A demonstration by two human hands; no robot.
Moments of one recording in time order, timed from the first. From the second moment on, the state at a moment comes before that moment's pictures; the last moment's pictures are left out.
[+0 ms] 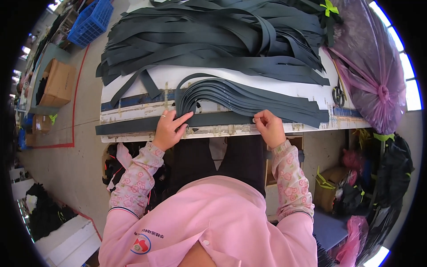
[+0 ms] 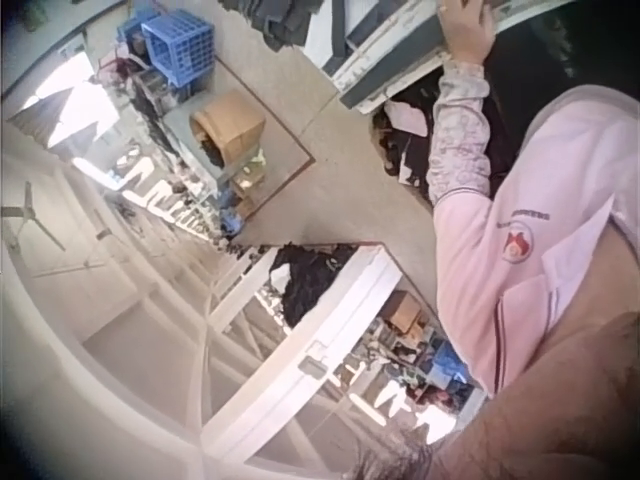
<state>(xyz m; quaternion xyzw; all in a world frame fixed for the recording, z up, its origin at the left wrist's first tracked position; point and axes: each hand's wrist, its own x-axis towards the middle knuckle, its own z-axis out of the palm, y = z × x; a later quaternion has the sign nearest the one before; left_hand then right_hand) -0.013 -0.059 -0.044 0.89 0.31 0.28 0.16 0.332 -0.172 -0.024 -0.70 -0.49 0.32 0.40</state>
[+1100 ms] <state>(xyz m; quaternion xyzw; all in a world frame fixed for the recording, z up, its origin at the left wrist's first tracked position) -0.011 -0.063 -0.045 0.90 0.33 0.26 0.13 0.235 -0.153 -0.029 -0.51 -0.57 0.60 0.24</state>
